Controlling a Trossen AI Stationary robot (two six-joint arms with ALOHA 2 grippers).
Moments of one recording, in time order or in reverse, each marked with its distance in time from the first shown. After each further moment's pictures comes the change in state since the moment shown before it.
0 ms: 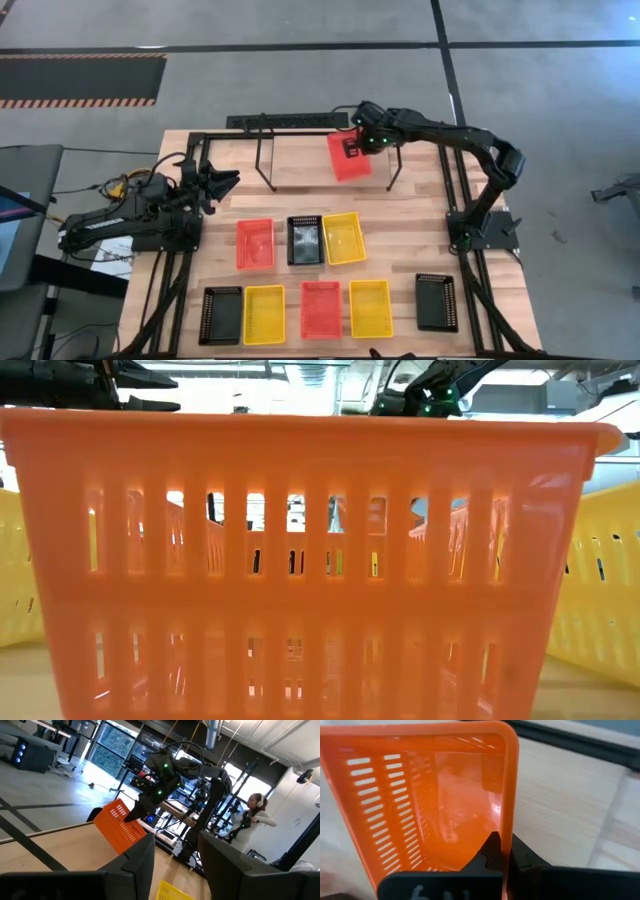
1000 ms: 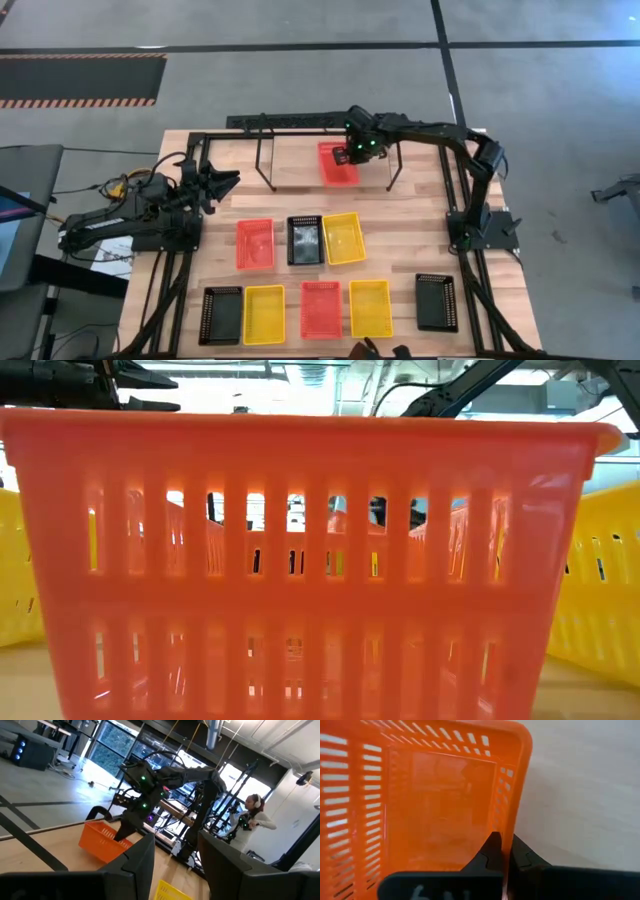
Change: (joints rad) left arm 0.000 0.000 0.000 -0.003 0.003 -0.017; right arm -0.059 0.168 0.001 0.011 -0.146 -0.028
